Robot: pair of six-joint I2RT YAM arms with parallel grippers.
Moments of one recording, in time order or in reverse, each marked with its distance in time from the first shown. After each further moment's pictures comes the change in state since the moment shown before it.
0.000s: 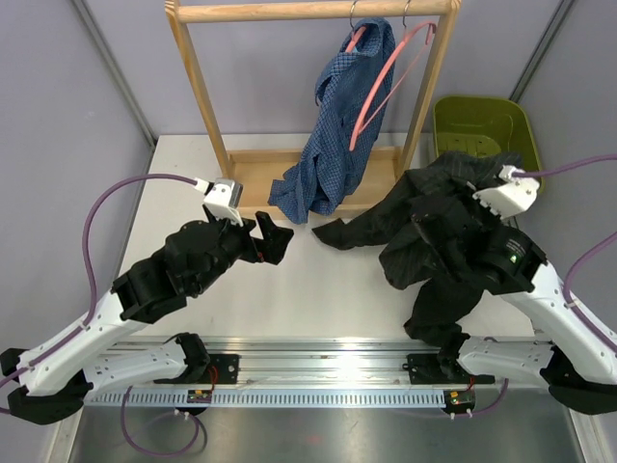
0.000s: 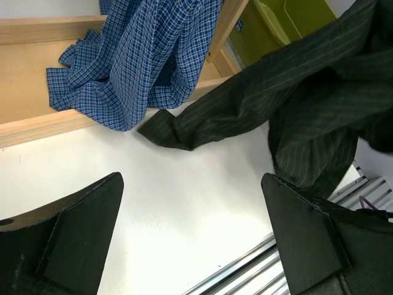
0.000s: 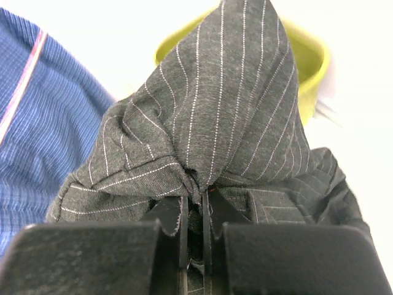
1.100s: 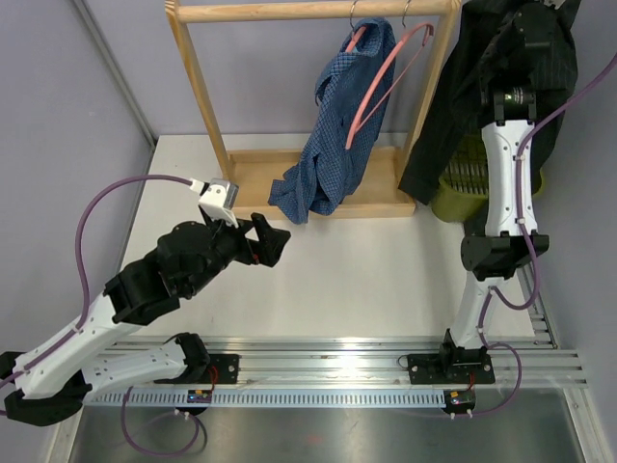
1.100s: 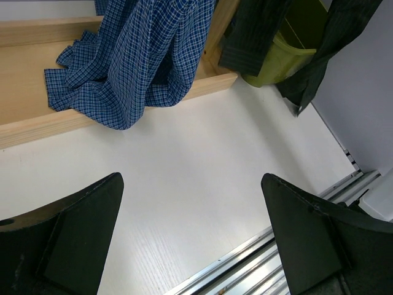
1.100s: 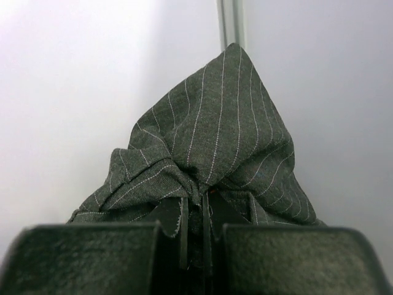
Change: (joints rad) left arm 0.000 -0.023 0.018 -0.031 0.023 0.011; right arm -0.839 0.914 1.072 1.074 -0.726 -1.268
